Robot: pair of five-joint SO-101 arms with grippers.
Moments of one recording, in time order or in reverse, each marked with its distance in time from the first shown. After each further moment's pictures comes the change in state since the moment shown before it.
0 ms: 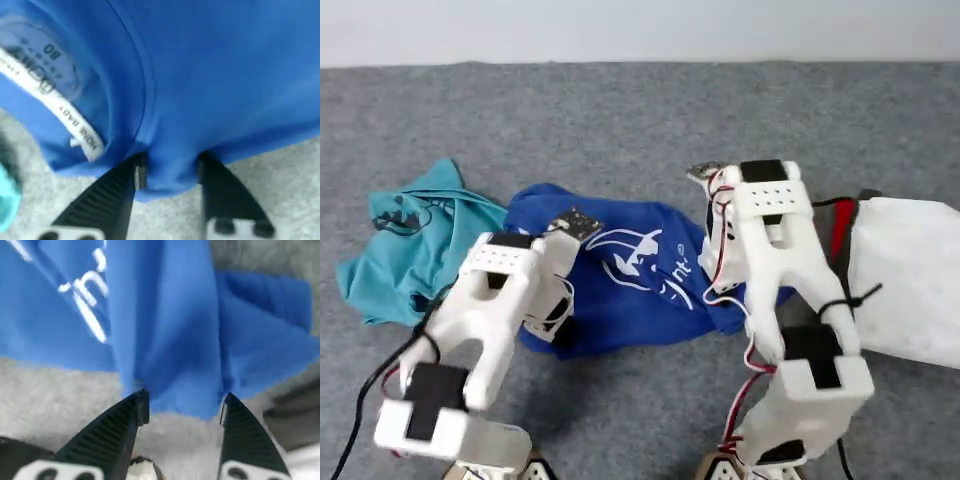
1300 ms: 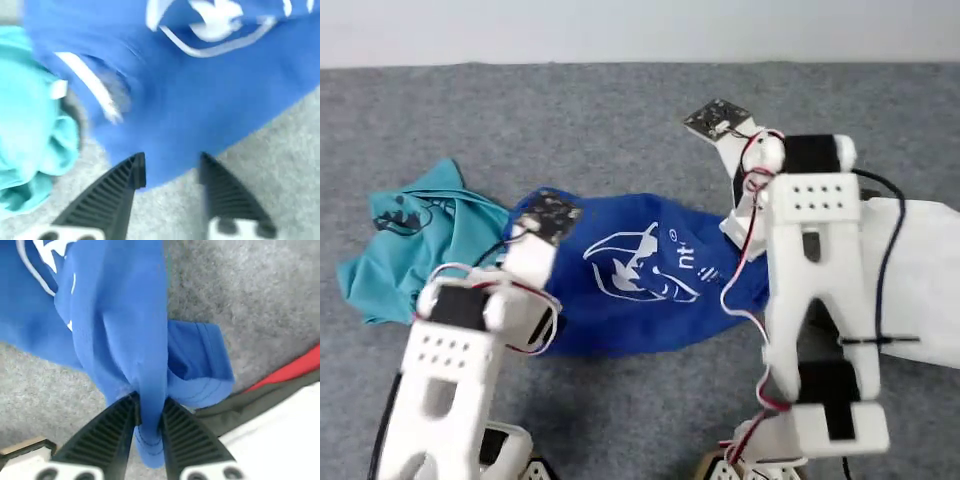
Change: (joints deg) left arm 0.9 -49.0 9.5 10.5 4.4; right arm 3.0 -15.7 -14.6 8.1 19.0
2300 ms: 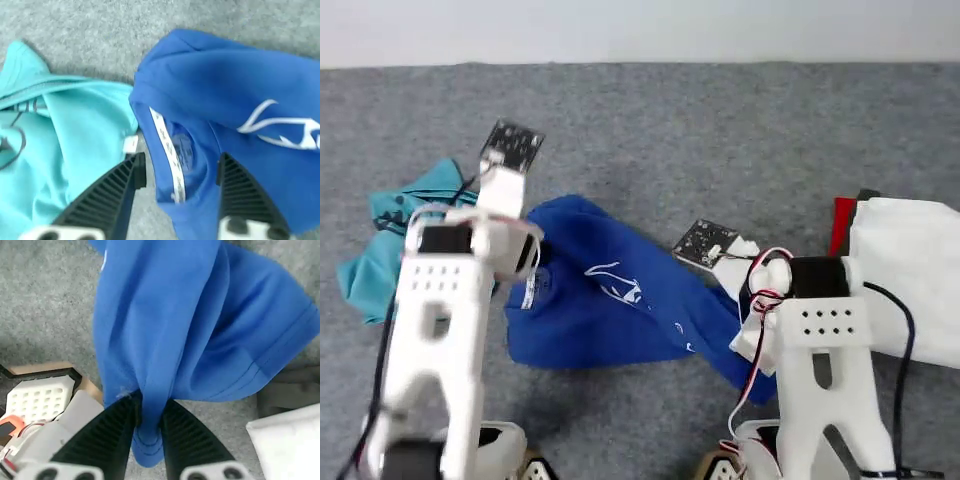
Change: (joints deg) left arm -7.7 27.5 -20.0 -12.5 1.5; right arm 0.2 -34.7 46.5 -2.1 12.3
